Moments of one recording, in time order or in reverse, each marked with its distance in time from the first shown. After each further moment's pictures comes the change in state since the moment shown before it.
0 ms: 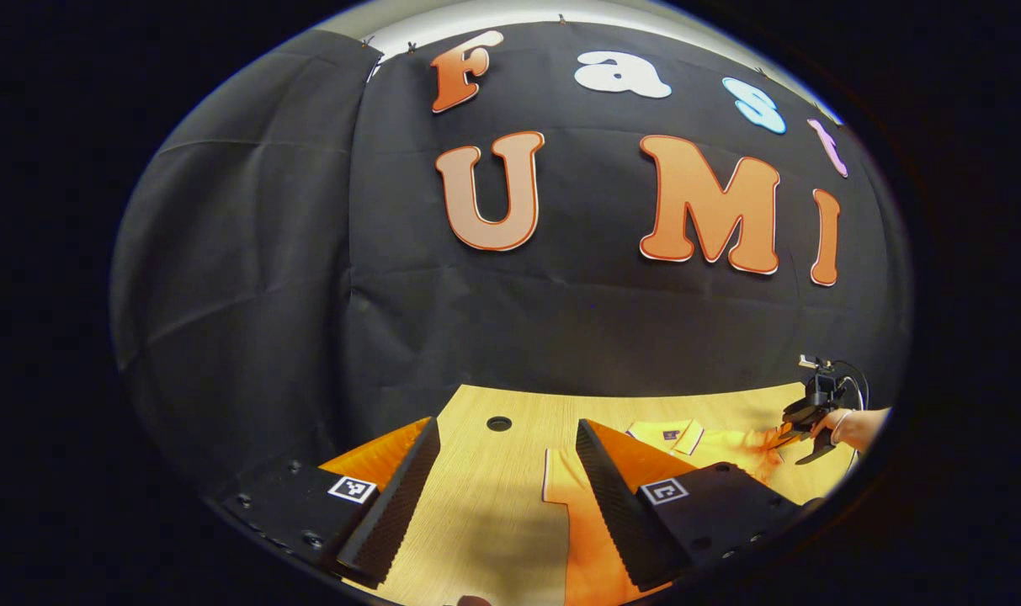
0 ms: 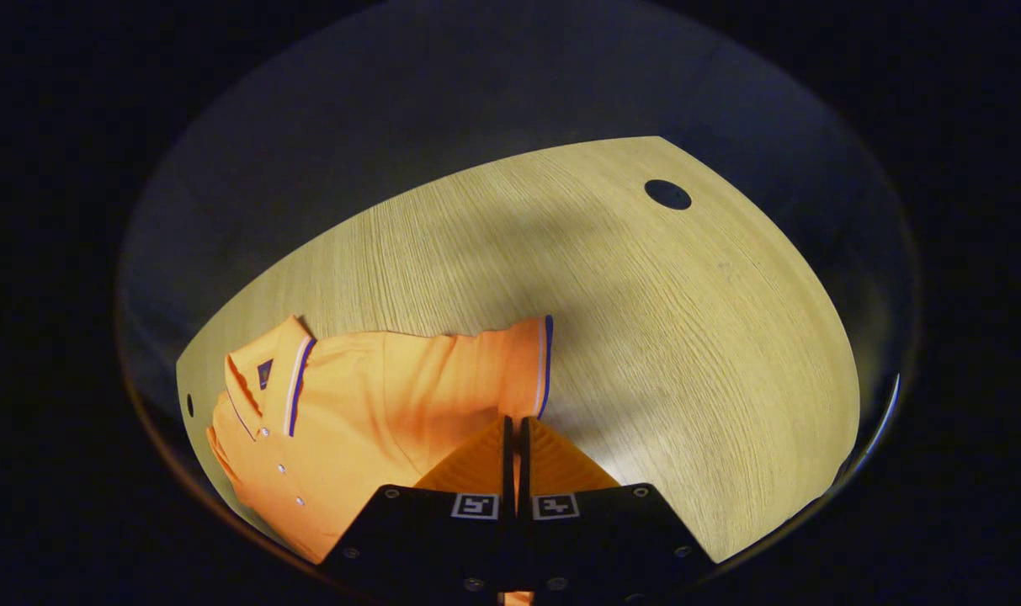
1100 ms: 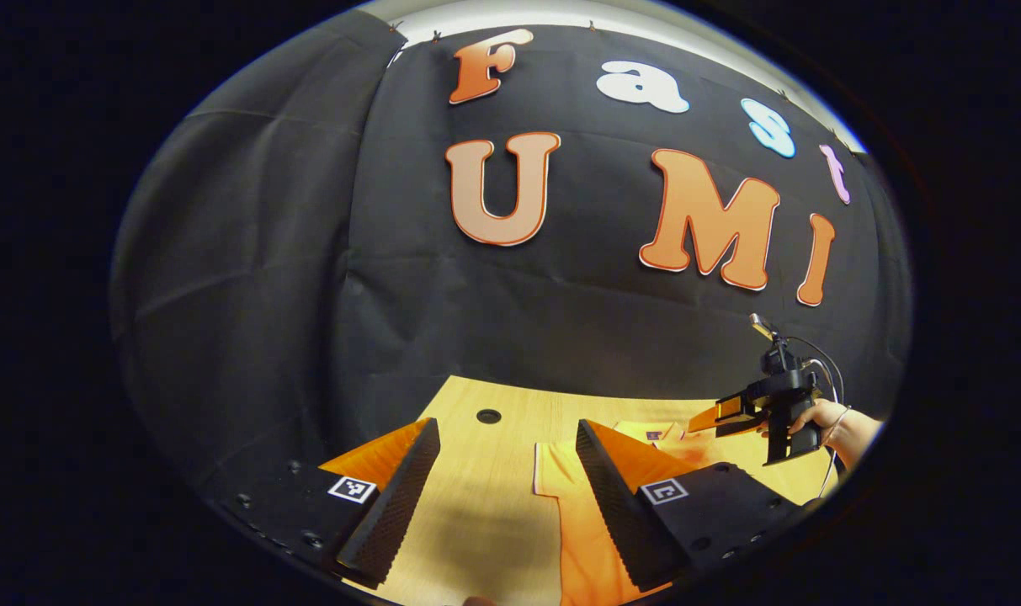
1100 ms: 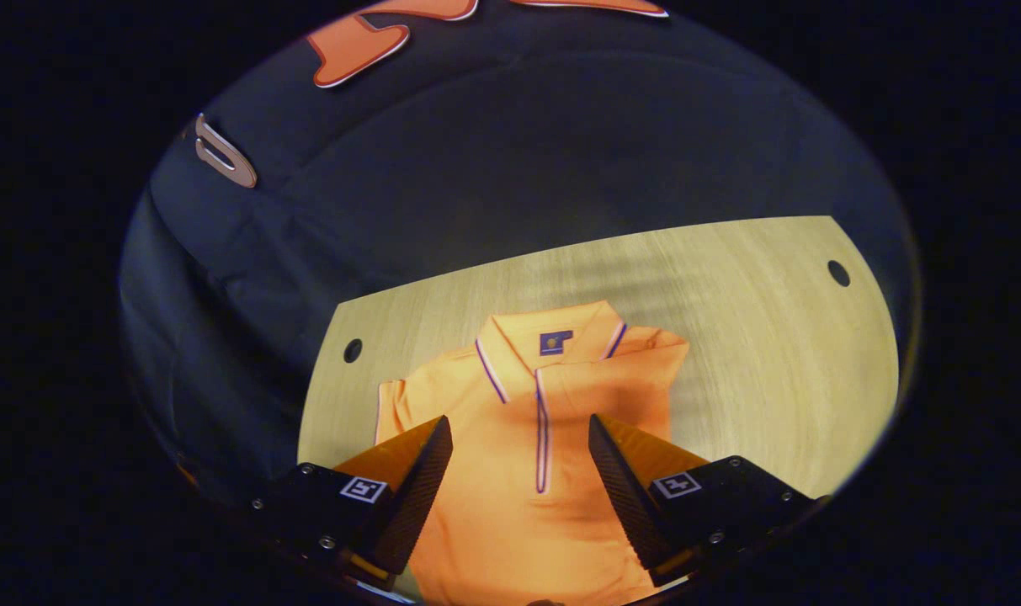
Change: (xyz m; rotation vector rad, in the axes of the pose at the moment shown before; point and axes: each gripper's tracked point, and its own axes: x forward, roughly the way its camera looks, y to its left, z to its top) left arm -0.005 0.014 -0.016 -0.092 0.035 -0.077; right arm -0.127 0.189 -0.036 -0.296 -0.102 0.361
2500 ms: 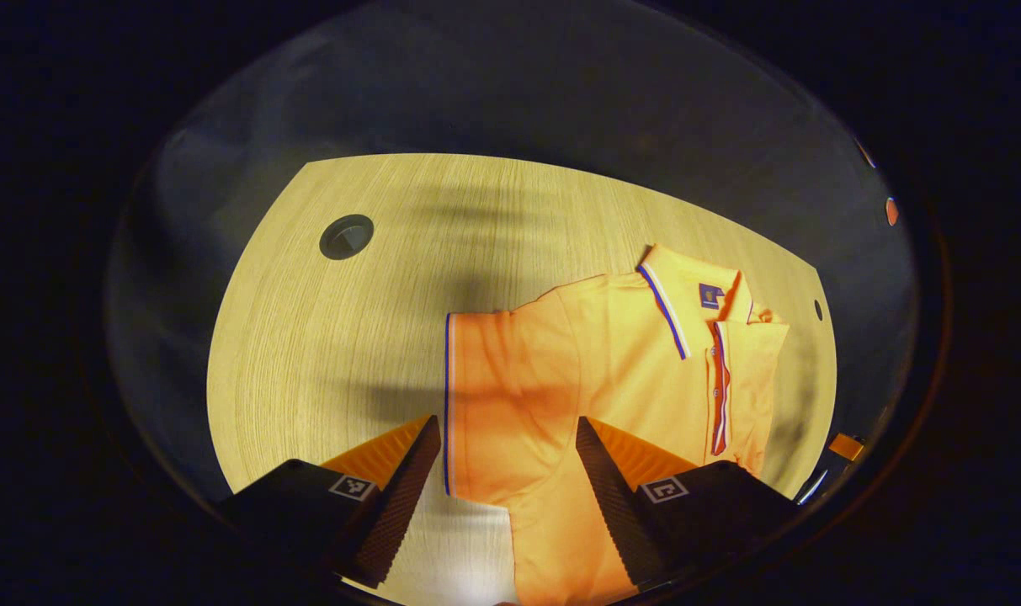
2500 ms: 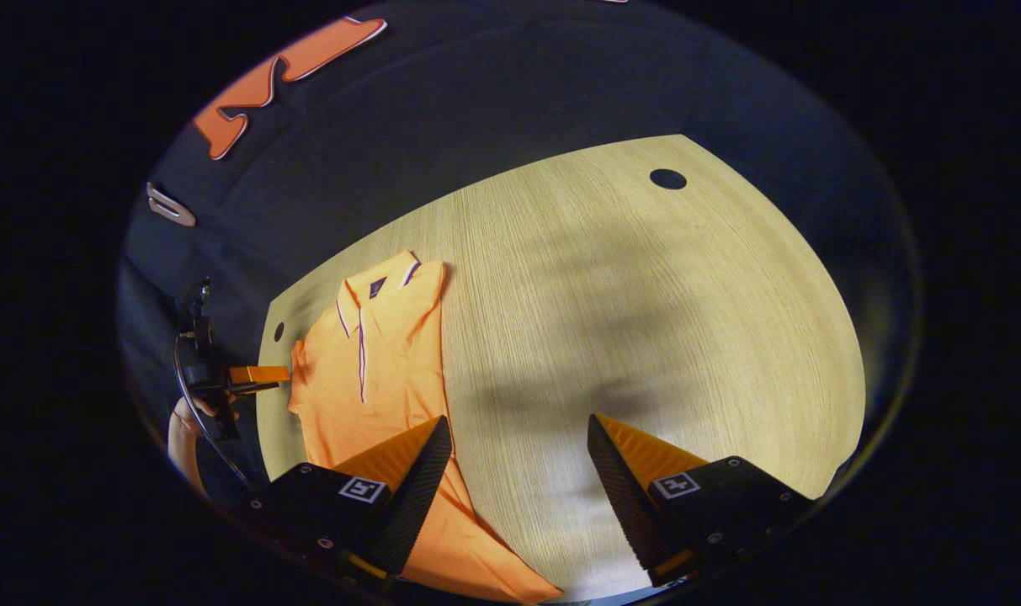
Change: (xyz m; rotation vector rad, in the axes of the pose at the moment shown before) left arm 0.285 -0.098 -0.206 0.038 0.918 -0.113; right arm -0.084 -0.196 -0.102 0.208 0.137 -0.065
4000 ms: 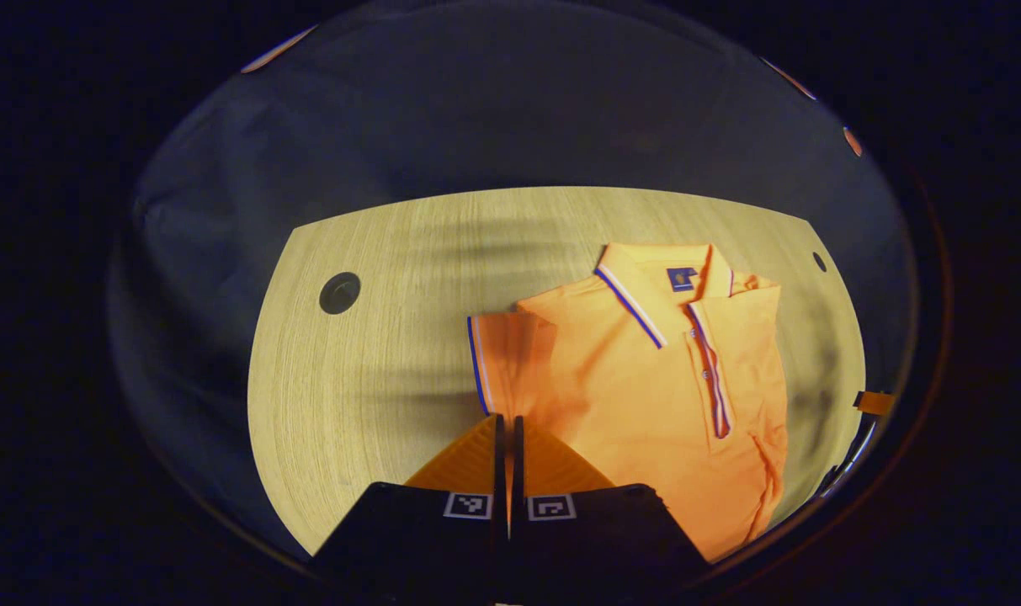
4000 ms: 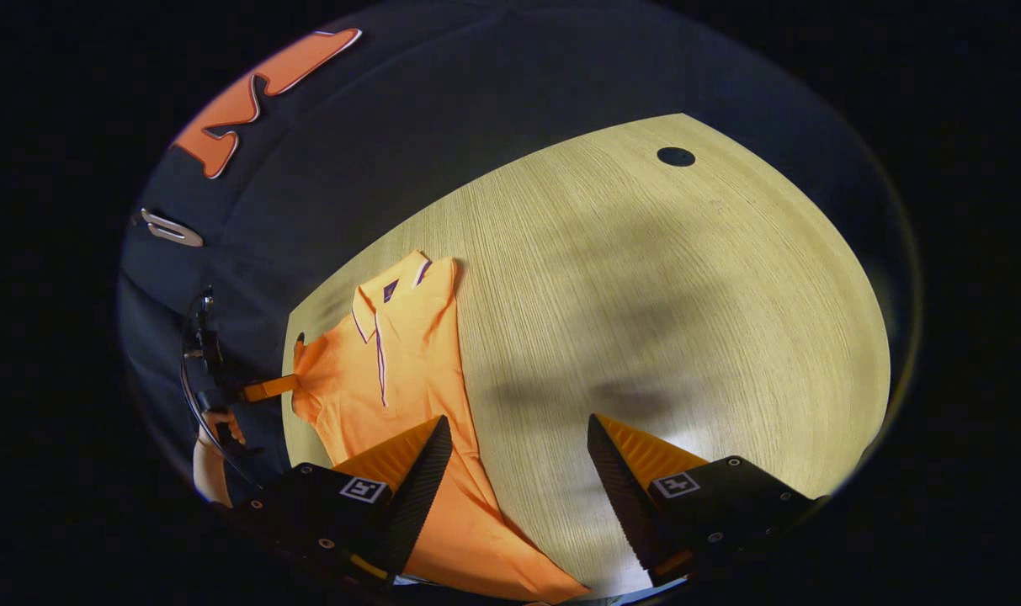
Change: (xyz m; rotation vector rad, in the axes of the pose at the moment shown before) left arm -0.042 -0.056 0.010 0.225 -0.089 0.055; right arm -0.001 0.010 -0.001 0.079 -0.003 0.084
